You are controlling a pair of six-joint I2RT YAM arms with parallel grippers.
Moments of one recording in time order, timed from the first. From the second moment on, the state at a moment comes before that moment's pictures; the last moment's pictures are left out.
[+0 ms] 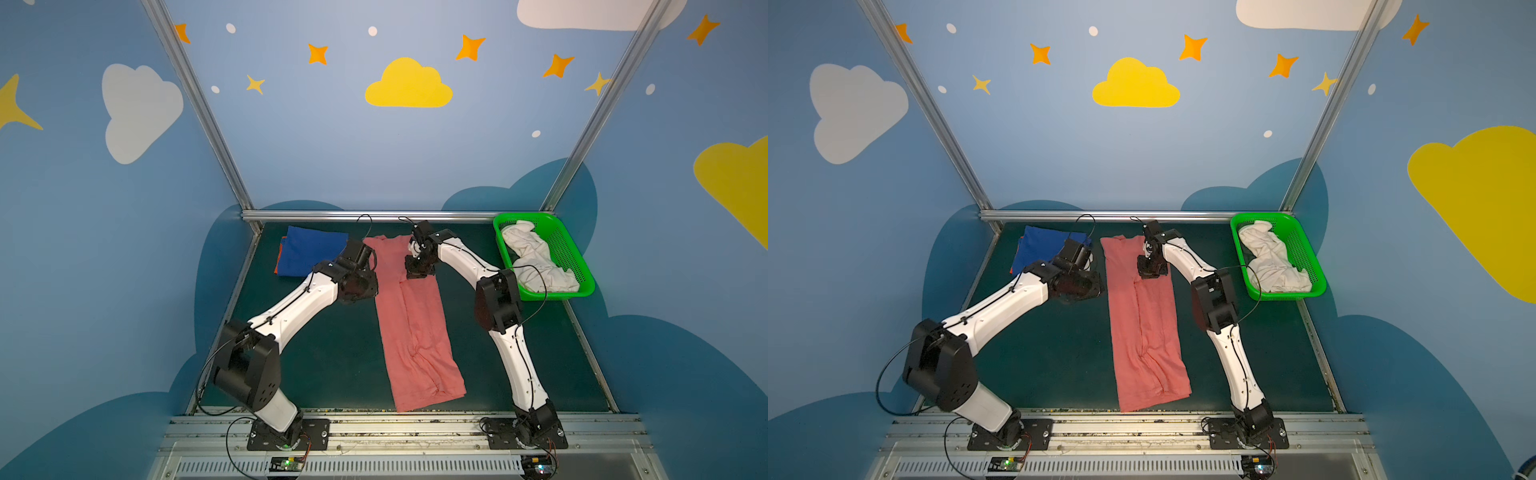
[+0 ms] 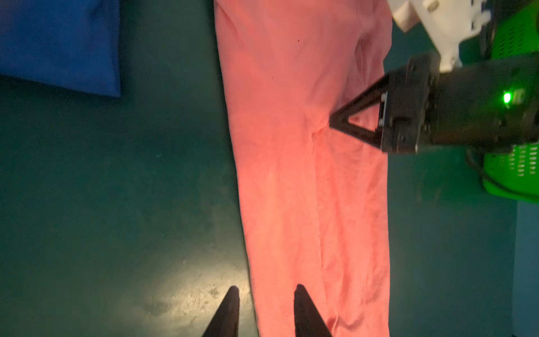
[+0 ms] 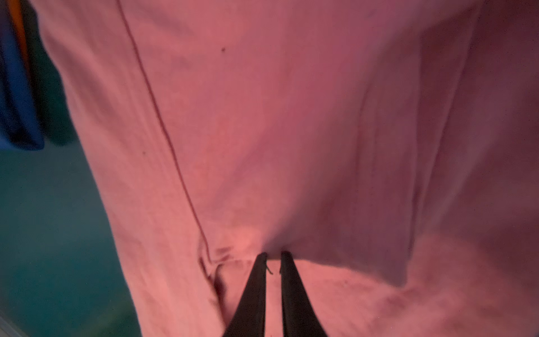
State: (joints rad) left arm -0.48 1.57 1.25 -0.70 0.06 -0.59; right arm 0.50 2.52 2.28 -1.01 -0.27 0.36
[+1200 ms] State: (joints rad) left arm -0.84 1.36 0.81 -0.68 0.18 -0.80; right arm 0.43 1.93 1.71 -0.83 -0.32 0.43
